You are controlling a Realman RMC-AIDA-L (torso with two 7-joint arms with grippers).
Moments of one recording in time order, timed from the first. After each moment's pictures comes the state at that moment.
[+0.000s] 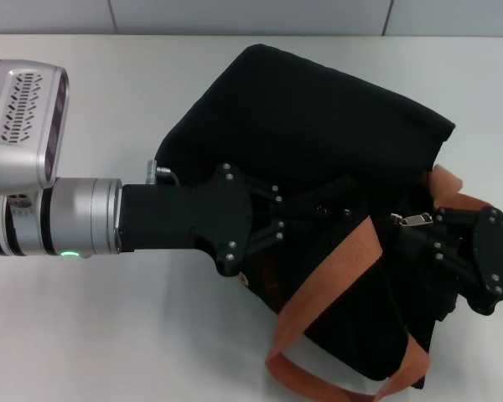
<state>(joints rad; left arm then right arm) -0.53 -2.08 1.14 0.54 1.59 1.66 -1.02 0.38 2.07 -0.42 -0.34 -1.99 -1.94 0.98</state>
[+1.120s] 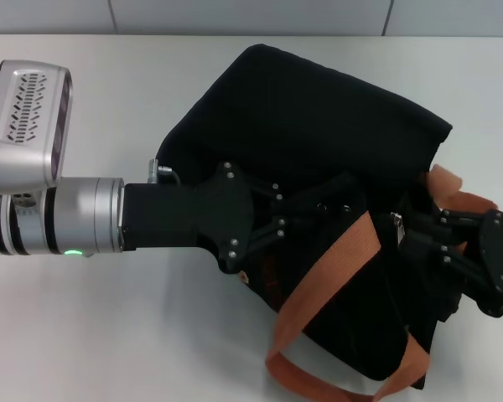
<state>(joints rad) -0.54 -2.08 1.14 0.53 1.58 1.65 -1.01 0.38 2.06 -0.43 -0.35 -2.00 -1.95 1.04</state>
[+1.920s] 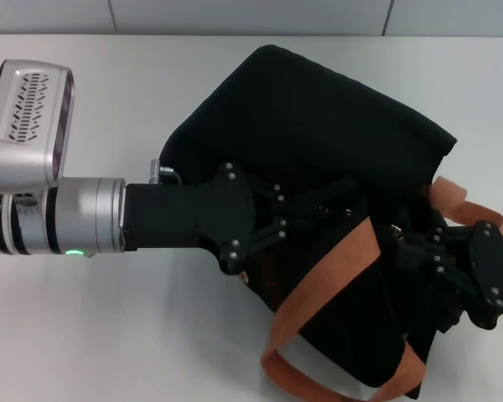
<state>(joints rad) -0.55 -2.08 1.14 0.52 1.59 1.65 -1.01 0.39 2.06 -0.43 -0.35 -2.04 -1.95 1.04</state>
